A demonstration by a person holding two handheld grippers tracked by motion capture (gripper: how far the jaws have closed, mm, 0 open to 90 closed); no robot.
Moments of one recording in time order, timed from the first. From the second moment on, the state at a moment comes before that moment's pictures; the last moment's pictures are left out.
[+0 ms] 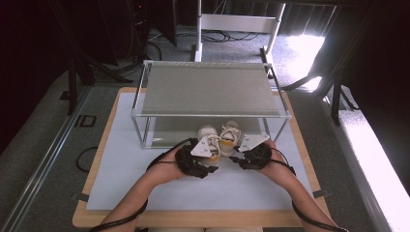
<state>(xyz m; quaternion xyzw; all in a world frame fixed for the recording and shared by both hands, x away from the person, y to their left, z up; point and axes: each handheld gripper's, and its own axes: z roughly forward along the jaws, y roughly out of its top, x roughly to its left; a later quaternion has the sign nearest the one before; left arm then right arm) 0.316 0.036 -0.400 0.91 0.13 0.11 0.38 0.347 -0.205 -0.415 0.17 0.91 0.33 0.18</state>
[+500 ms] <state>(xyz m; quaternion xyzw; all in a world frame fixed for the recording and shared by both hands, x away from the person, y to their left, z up) 0.309 0.039 -0.440 0.87 0.24 0.15 0.41 0.334 -0.211 -0.440 0.27 0.86 0.39 0.19</state>
